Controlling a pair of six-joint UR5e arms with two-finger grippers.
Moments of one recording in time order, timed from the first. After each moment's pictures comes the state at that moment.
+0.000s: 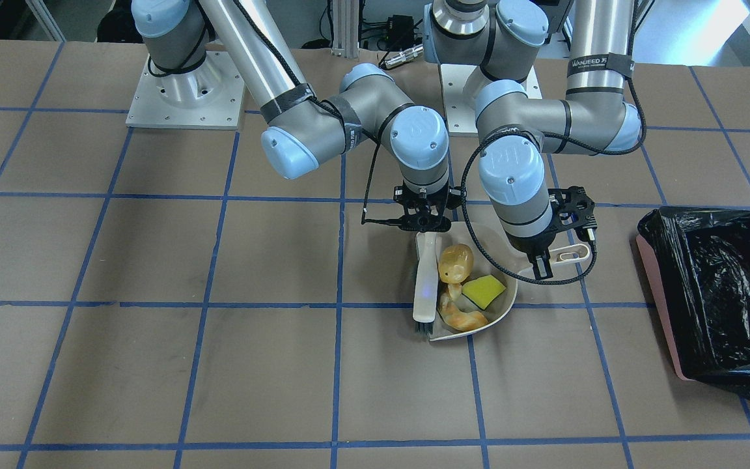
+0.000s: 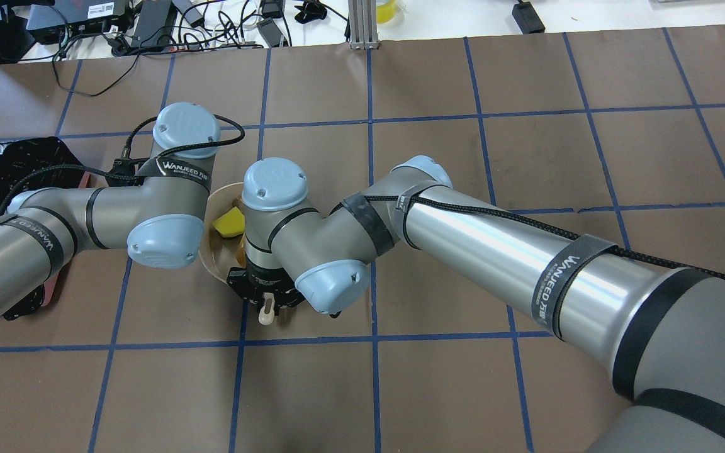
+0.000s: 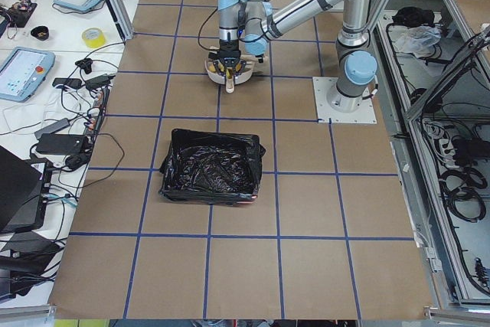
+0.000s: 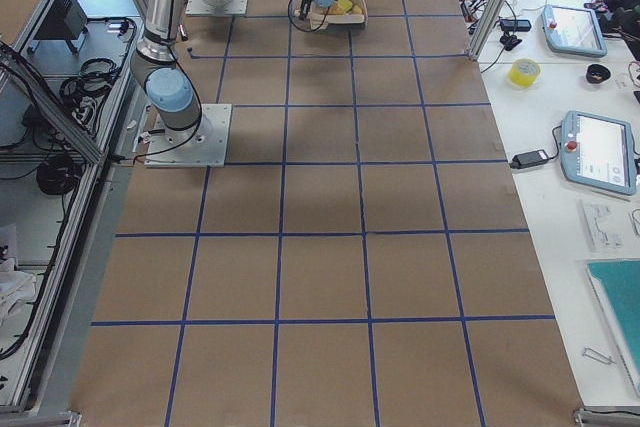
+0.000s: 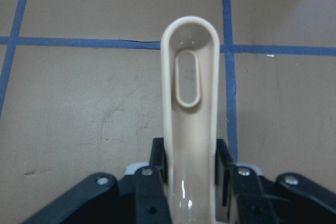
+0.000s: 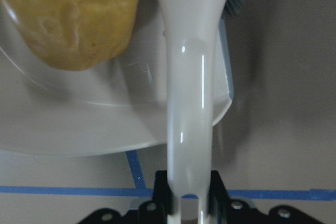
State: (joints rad) left arm -1.59 -1.83 -2.01 -0.89 2.06 -1.64; right arm 2.21 -1.04 1.66 -2.14 -1.24 0.75
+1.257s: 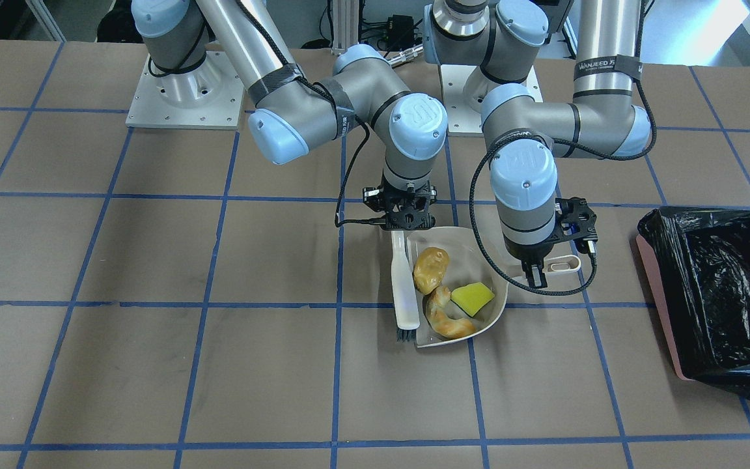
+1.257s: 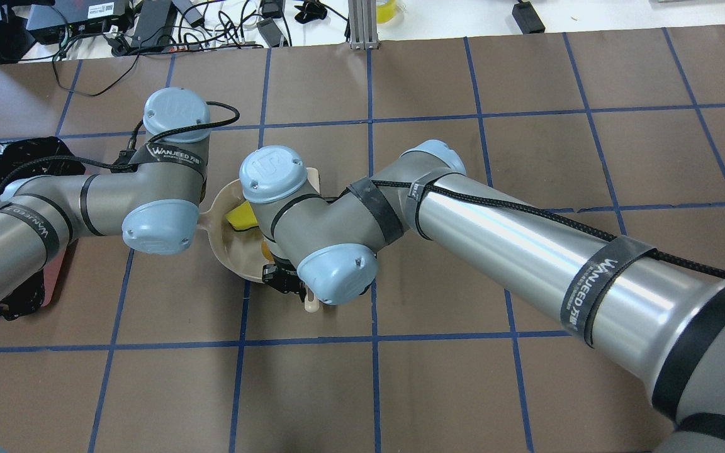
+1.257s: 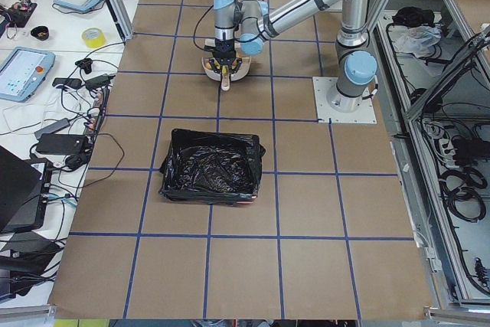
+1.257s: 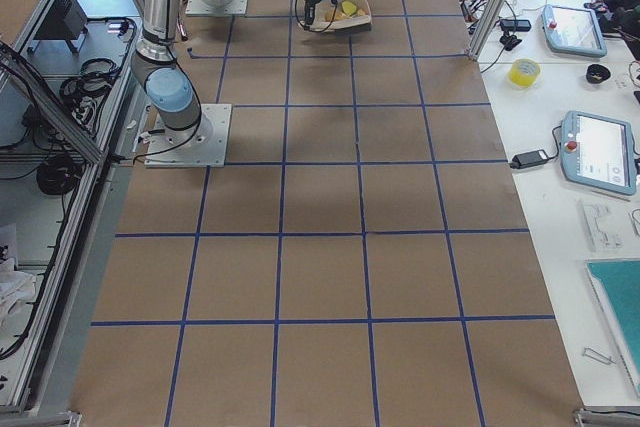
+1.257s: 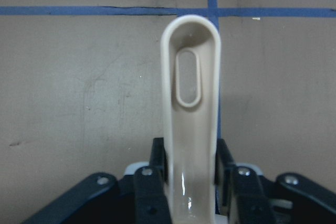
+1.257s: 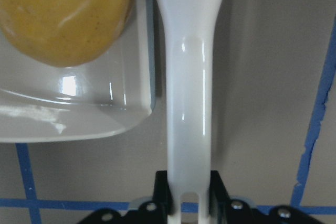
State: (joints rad) left arm -1.57 -1.84 -1.97 -0.91 1.94 -1.59; right arm 2.20 -1.09 1.65 -1.98 -1.47 0.59
